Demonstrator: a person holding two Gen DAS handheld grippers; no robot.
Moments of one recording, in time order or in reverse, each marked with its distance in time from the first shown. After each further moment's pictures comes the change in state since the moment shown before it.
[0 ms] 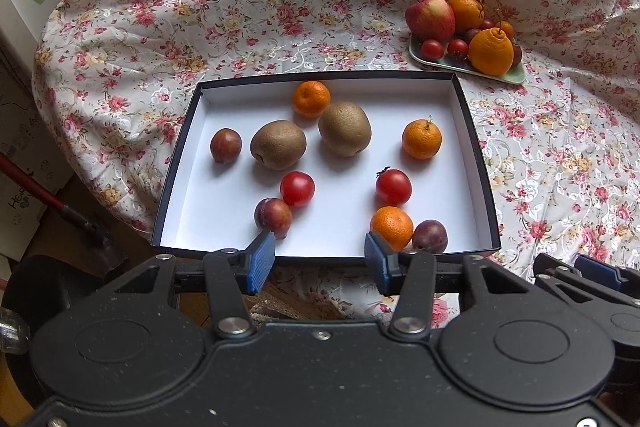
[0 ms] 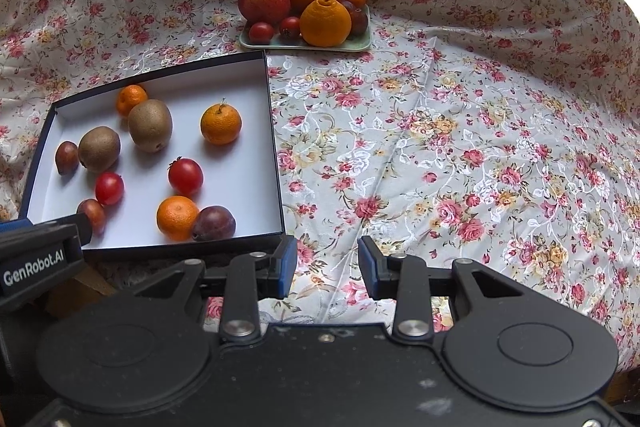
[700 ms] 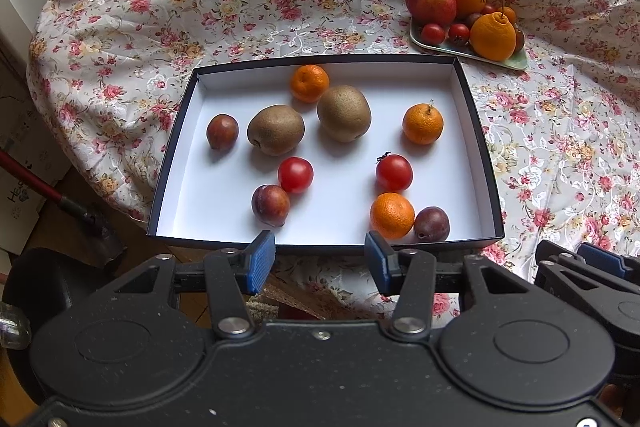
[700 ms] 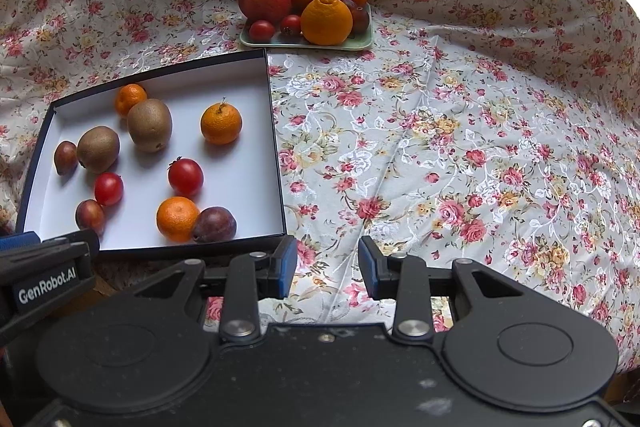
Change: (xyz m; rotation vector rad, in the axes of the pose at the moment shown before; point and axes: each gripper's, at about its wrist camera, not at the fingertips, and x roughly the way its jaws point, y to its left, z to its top) left arm 0.005 0.000 -0.001 0.007 0.040 0.001; right arm 0.002 -0.001 0.003 -0.003 0.006 0.003
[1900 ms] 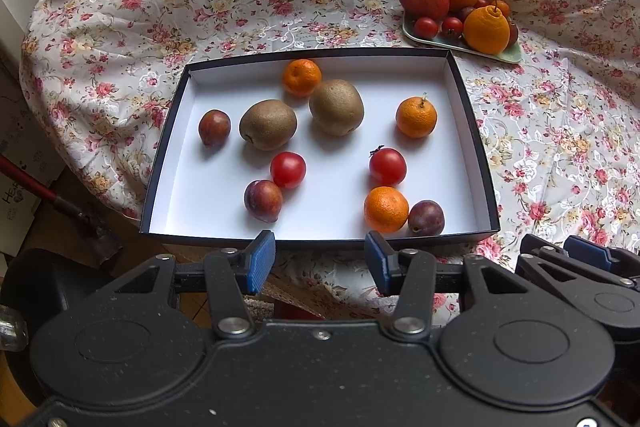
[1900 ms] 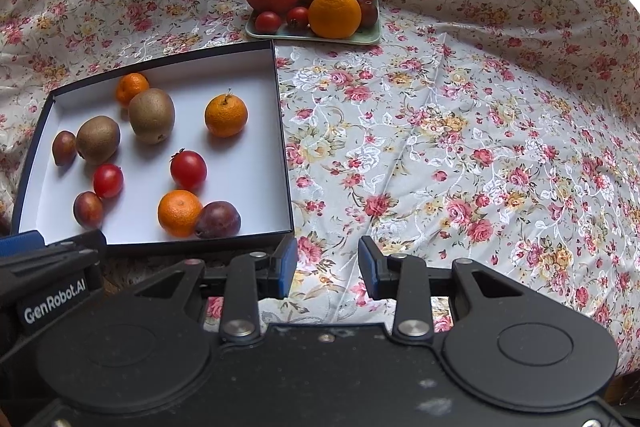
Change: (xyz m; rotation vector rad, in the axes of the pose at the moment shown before) left arm 0.002 0.001 -0.001 0.011 0.009 -0.019; right arm 0.008 0.005 0.000 -0.031 0.017 -0.004
